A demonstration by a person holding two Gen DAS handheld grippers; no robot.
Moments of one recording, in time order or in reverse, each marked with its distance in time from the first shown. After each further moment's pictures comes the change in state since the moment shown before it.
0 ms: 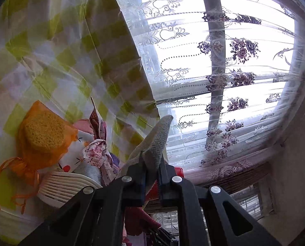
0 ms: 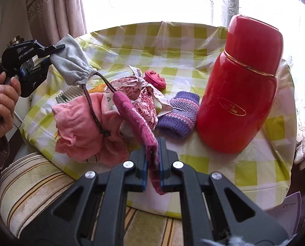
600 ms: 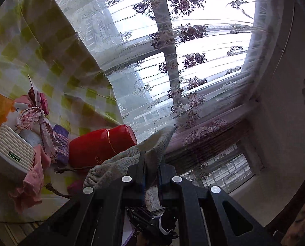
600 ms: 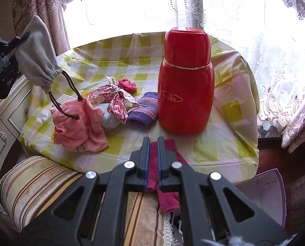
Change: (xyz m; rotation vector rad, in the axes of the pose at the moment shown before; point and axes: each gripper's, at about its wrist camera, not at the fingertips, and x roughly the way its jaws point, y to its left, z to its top) left arm 0.008 -0.112 -0.092 0.199 0.187 -0.183; right arm -0.064 -0.050 -0.028 0.096 0.010 -0.127
